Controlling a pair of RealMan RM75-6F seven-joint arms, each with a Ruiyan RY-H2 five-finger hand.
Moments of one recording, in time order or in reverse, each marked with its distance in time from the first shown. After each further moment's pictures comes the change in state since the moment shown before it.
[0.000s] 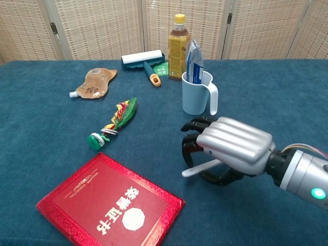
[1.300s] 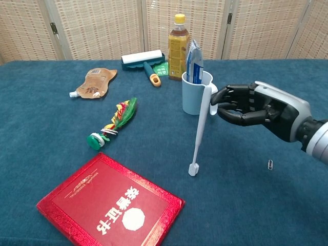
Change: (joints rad) left arm -0.013 0.011 0.005 -0.027 -0.009 -0.027 0.023; right arm -0.096 0.104 0.139 -0.155 0.252 -0.024 1.089
